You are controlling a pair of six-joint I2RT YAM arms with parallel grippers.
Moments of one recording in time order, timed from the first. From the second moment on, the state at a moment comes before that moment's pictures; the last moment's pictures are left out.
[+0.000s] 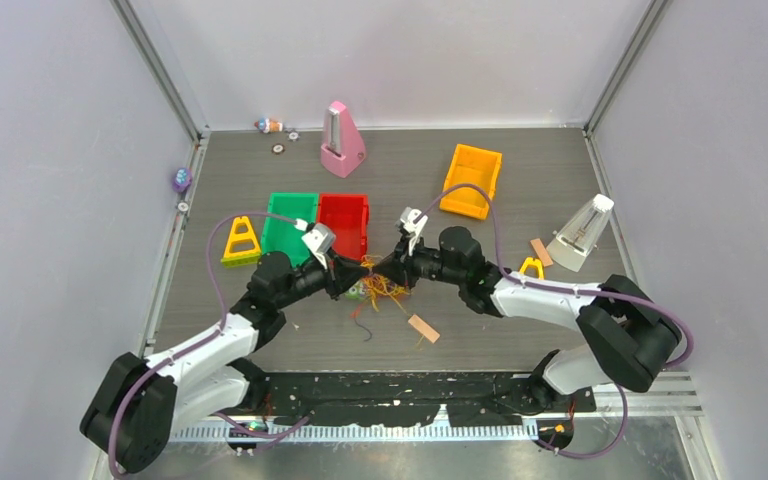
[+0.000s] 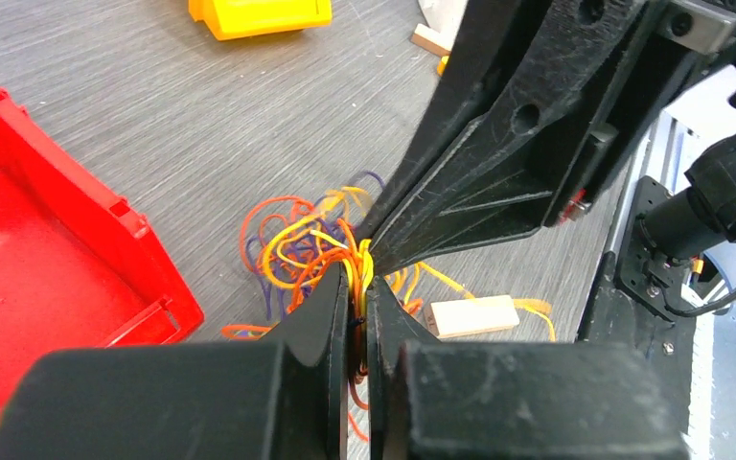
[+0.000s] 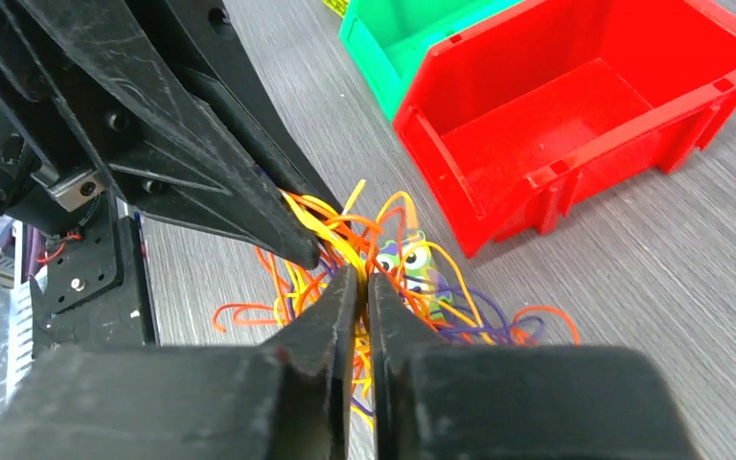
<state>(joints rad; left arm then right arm) -0.54 1.01 0.31 0.59 0.49 -0.27 0.76 1.42 0.62 0.58 -0.40 0.15</state>
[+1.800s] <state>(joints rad) -0.54 0.95 0.31 0.56 0.41 -0.29 0.88 1.25 0.57 0.48 0.04 0.18</state>
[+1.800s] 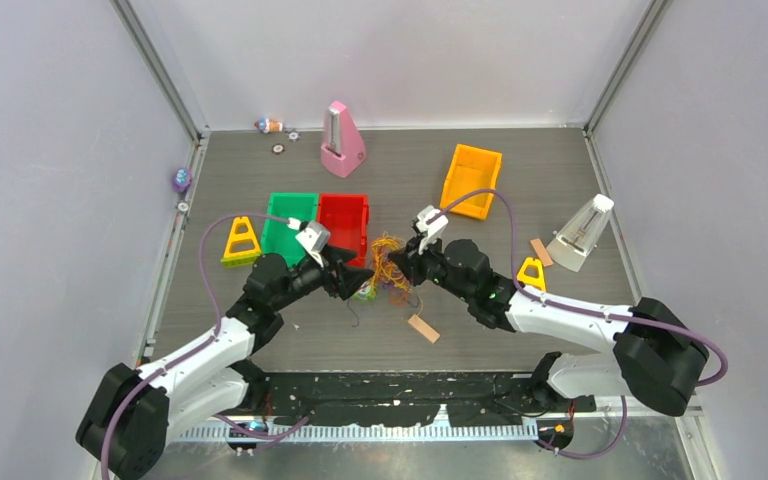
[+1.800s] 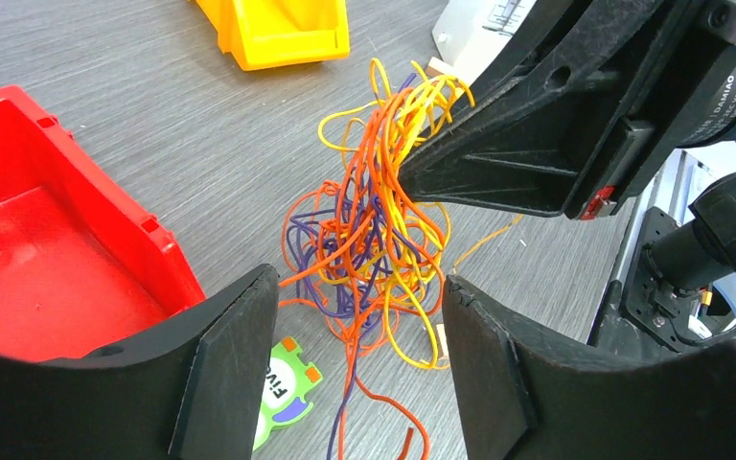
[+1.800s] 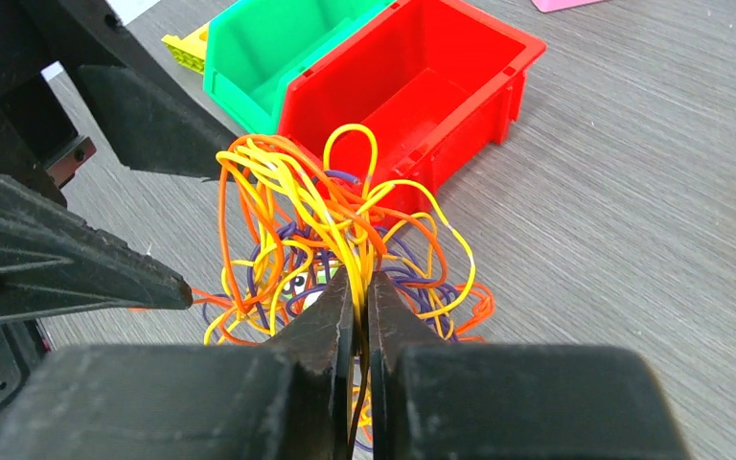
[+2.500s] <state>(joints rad) -0.56 1.11 0.38 0.52 0.45 -0.30 0.88 1.22 0.61 0.41 0.06 0.27</state>
